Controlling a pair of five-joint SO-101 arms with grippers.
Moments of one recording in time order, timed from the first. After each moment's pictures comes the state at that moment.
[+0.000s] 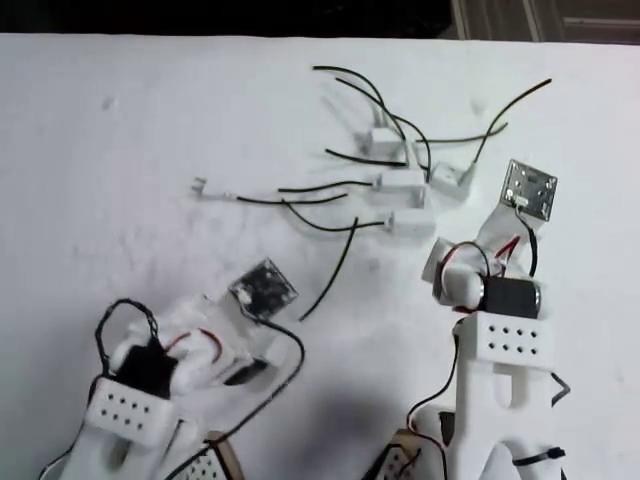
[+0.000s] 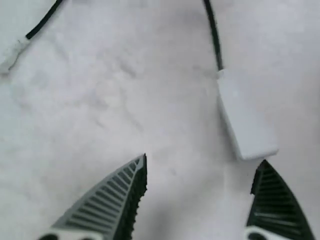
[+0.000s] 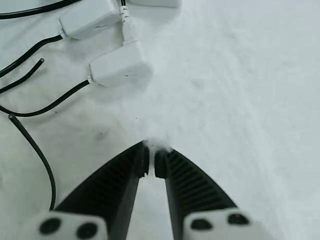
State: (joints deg) left arm 13.8 -72.7 79.3 66.6 -32.7; right arm 4.3 -46.6 50.7 63.8 -14.1
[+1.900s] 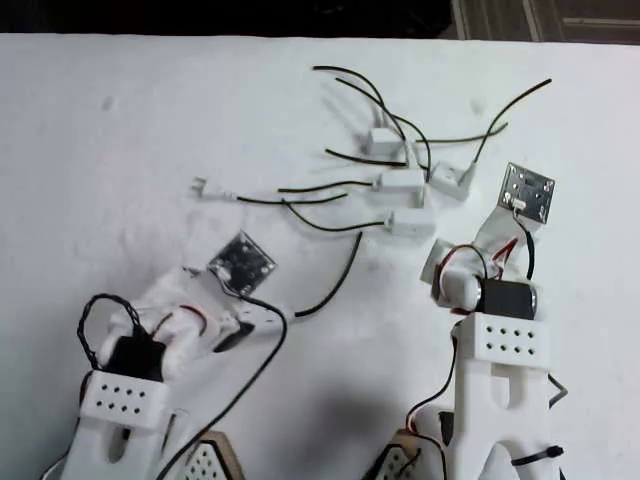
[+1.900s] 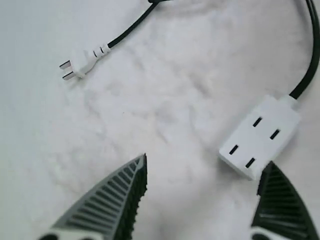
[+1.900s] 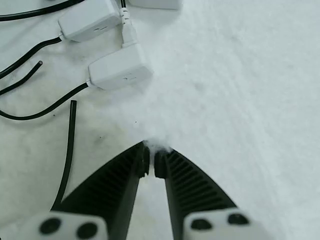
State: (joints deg) left arm 4.3 -68.0 79.4 52.5 -37.9; right arm 4.3 -46.6 53.5 60.4 -14.1
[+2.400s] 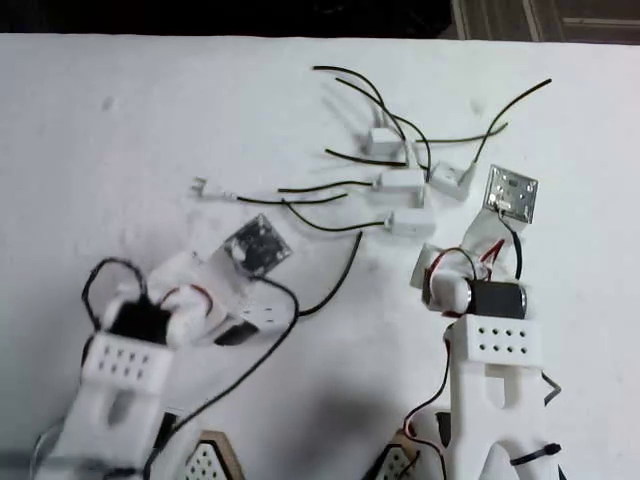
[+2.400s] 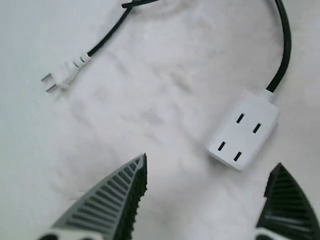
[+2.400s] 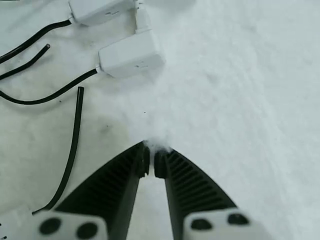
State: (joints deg) left arm 7.0 -53.2 64.9 59.4 -40.7; right arm 1.3 -46.6 54.8 60.3 -14.1
